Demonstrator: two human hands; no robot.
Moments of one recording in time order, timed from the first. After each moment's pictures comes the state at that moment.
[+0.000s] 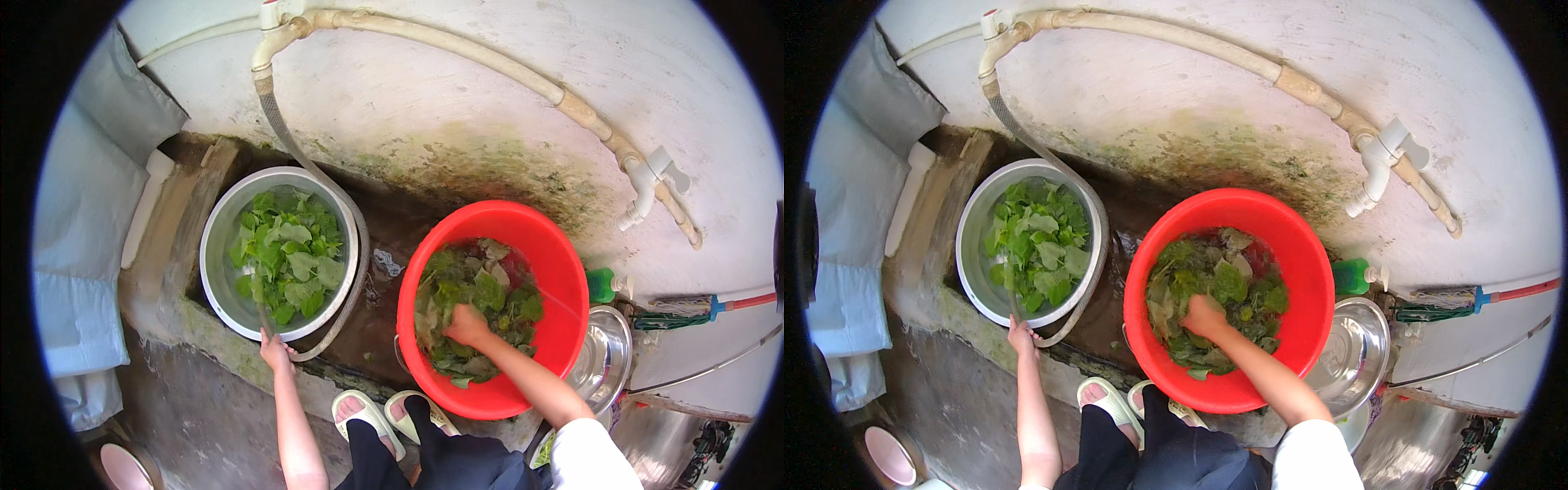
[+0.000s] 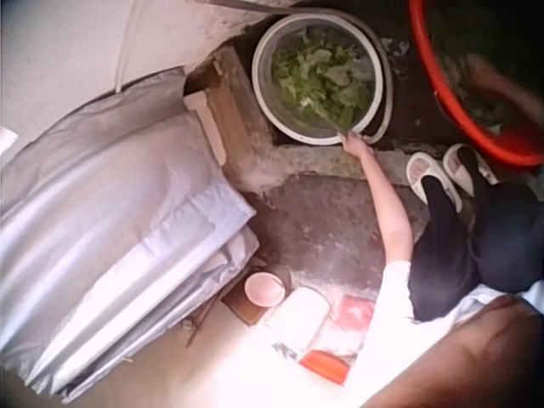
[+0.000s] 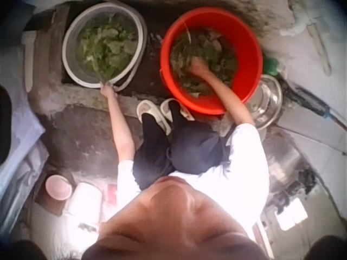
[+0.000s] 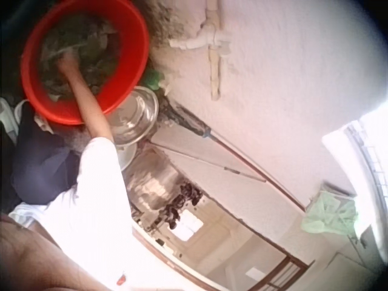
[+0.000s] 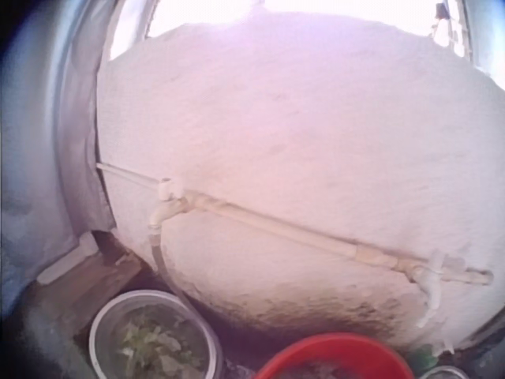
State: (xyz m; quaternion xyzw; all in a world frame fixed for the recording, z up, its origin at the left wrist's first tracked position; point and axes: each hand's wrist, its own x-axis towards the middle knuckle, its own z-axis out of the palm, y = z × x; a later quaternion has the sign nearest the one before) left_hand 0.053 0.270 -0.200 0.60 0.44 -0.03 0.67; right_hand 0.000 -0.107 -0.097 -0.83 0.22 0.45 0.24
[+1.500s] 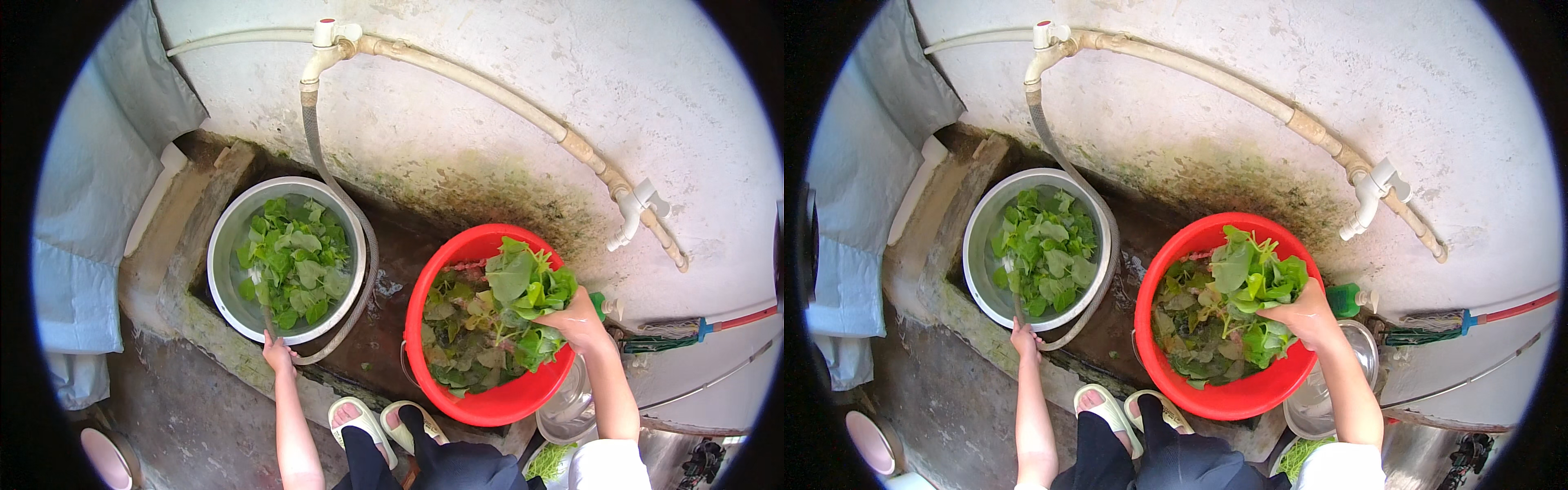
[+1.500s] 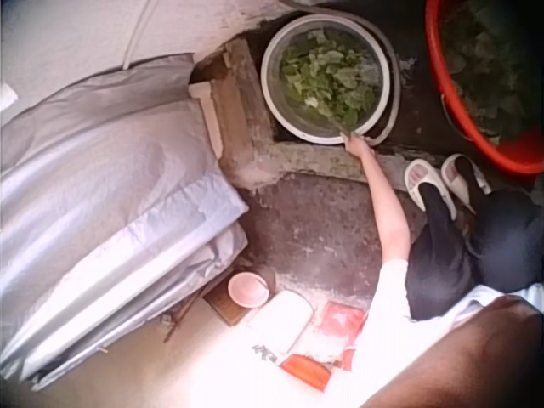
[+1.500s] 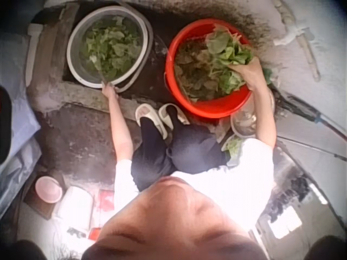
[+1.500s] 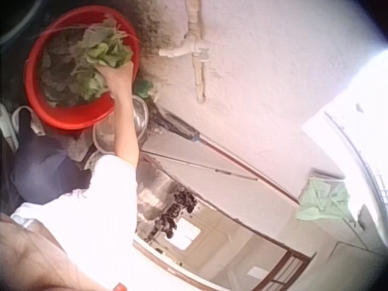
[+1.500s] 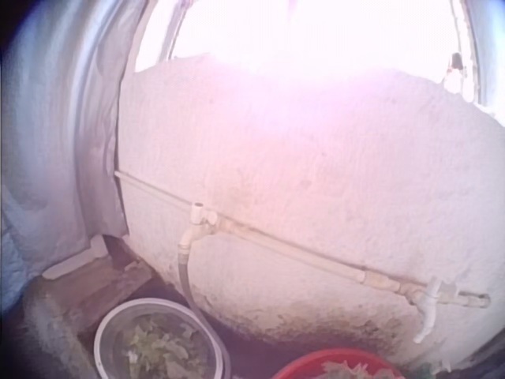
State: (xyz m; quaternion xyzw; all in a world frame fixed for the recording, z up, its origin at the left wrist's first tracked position) left_hand 0.053 0.270 -0.206 0.60 0.44 -0.04 0.67; right_hand -0.008 -0.160 0.108 -0.76 0.25 0.06 0.60
